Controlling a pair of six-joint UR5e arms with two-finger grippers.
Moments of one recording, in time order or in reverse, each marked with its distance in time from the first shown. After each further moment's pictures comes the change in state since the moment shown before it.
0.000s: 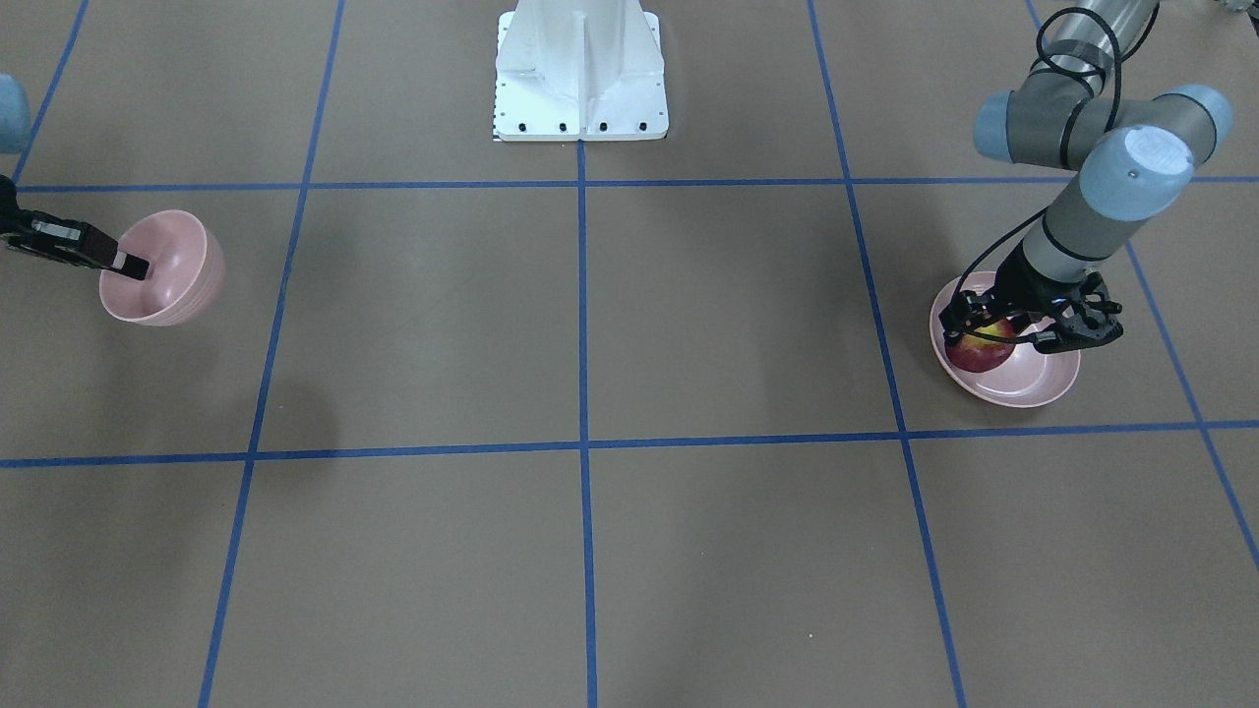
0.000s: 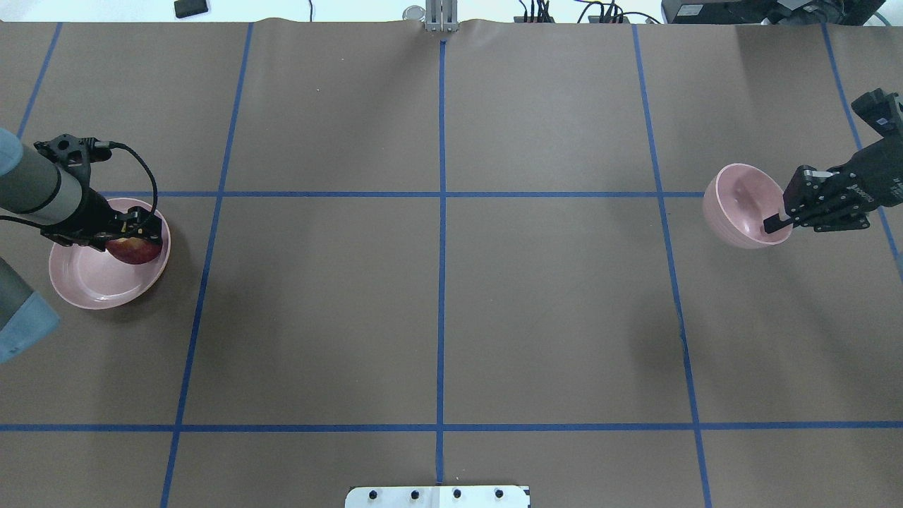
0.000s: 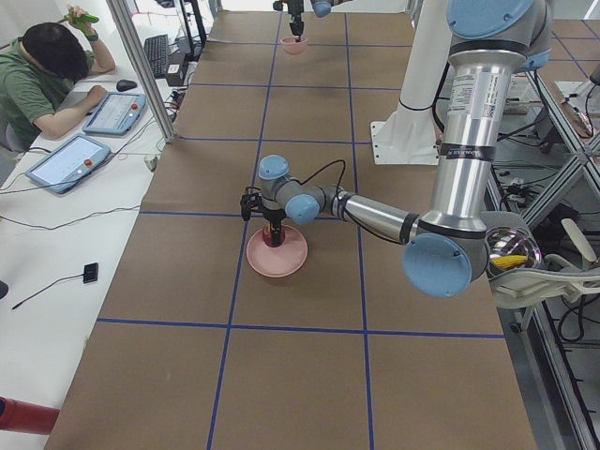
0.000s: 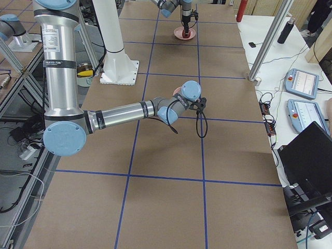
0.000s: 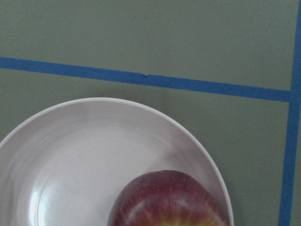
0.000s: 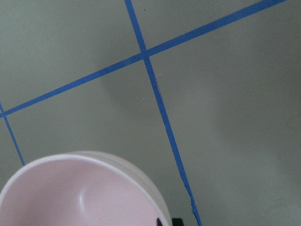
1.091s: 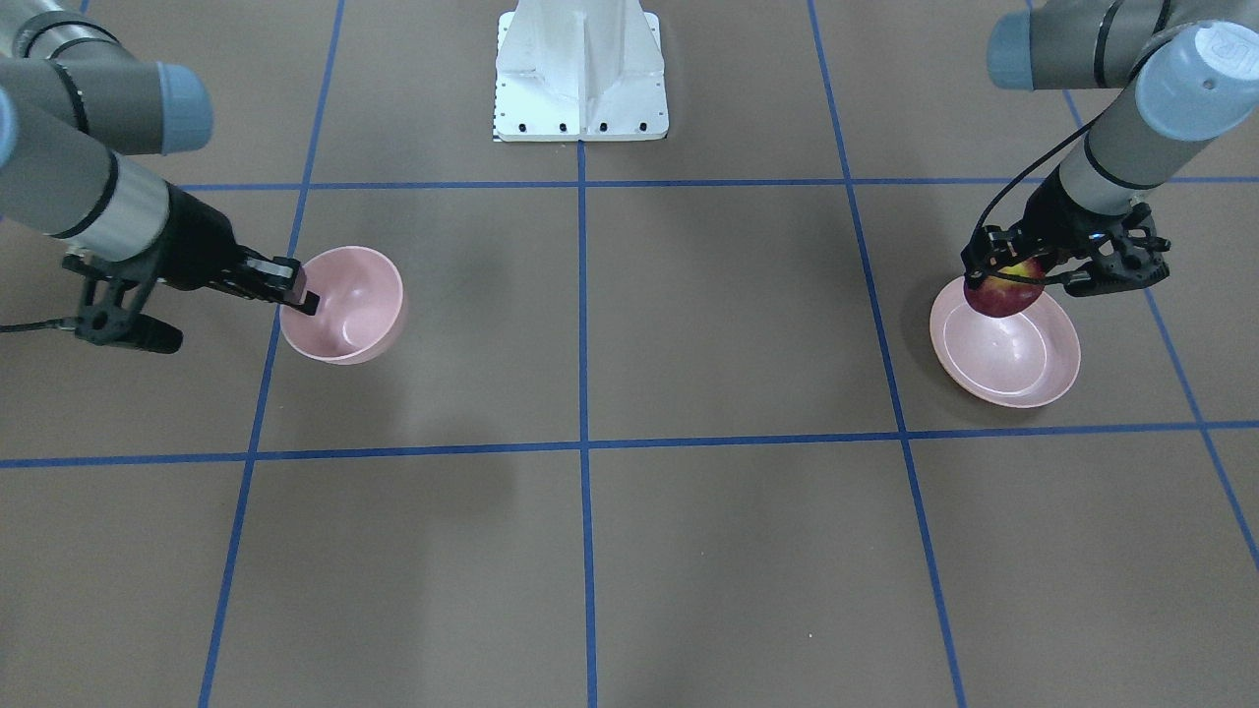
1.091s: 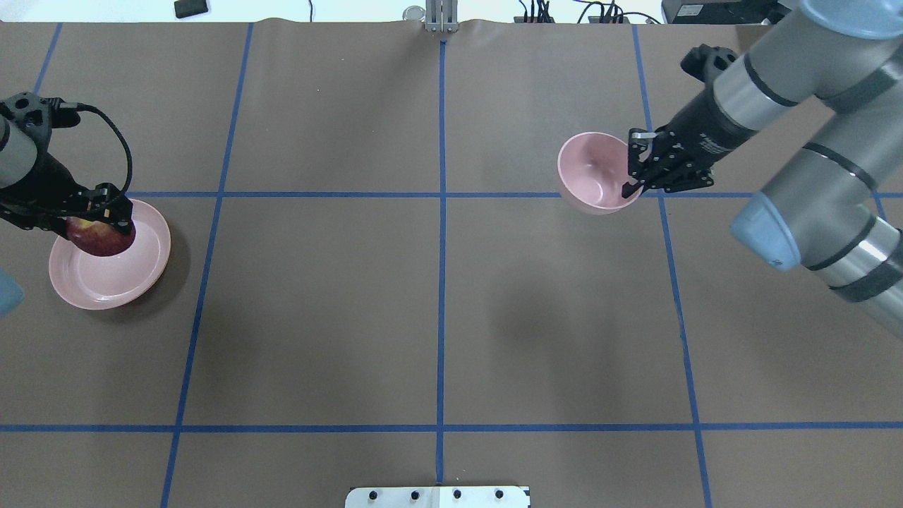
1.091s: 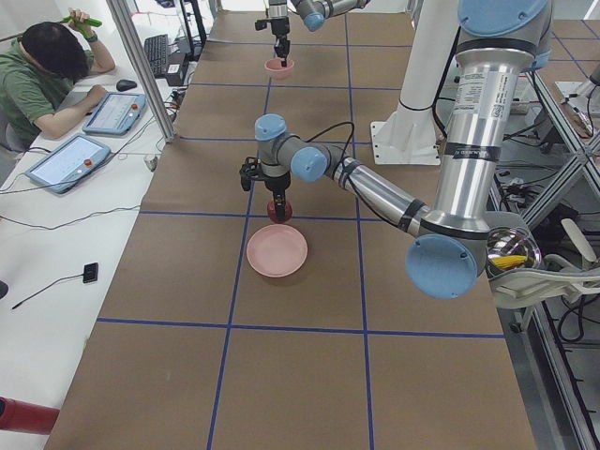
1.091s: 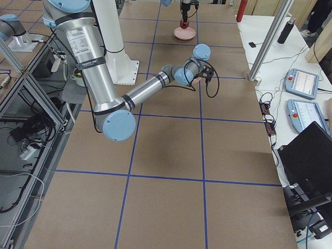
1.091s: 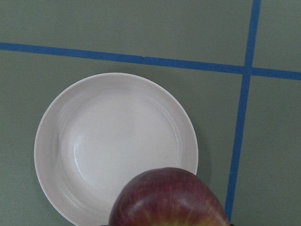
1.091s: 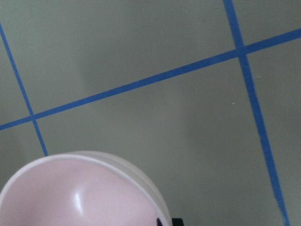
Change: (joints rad) left arm -0.092 -0.031 -0.268 0.427 -0.100 0.161; right arm -0.217 0.423 0.004 -0.411 -0.255 0.080
